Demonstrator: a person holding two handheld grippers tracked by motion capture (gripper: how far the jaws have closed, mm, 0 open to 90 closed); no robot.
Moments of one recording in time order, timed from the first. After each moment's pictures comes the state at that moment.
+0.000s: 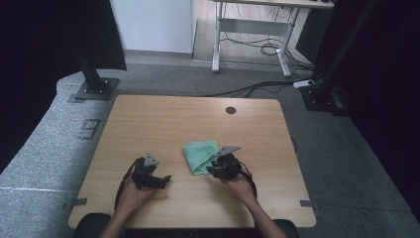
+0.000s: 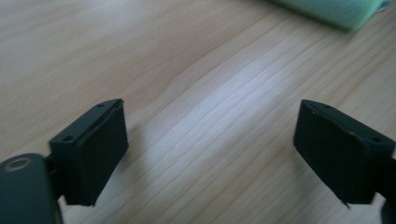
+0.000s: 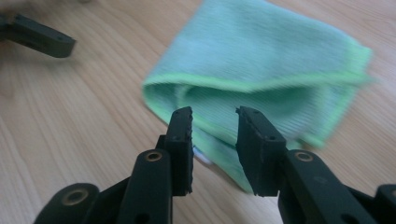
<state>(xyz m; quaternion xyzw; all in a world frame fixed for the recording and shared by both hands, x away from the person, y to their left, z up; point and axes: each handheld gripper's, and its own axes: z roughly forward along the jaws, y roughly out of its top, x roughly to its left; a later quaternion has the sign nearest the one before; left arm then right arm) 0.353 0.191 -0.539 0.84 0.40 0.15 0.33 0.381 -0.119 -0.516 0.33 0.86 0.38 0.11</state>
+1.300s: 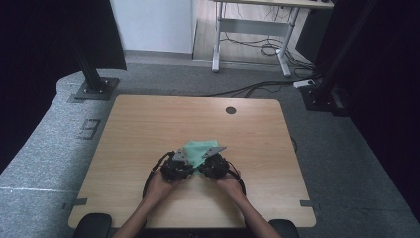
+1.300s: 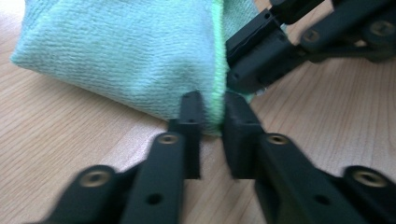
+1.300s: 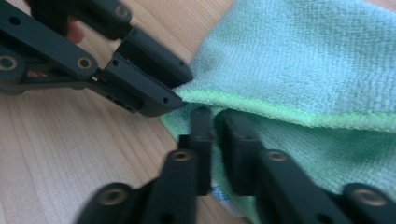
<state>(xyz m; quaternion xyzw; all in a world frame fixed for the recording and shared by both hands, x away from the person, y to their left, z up) 0.380 0.110 -0.537 0.87 0.31 0.08 0.37 0.395 -0.082 -0.537 0.30 0.88 0.36 0.09</state>
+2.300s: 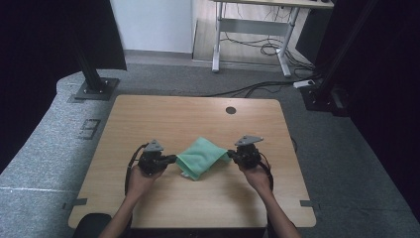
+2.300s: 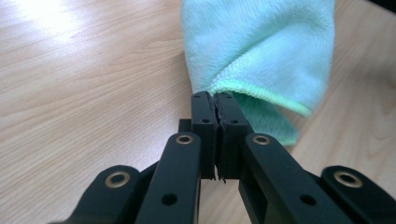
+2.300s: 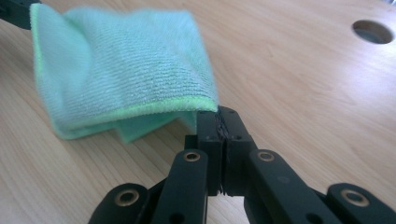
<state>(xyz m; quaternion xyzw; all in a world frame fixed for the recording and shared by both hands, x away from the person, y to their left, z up) 0.381 0.177 -0.504 0.82 0.36 0.10 0.43 0.397 -0.174 -0.483 0.36 0.83 0.39 0.17</state>
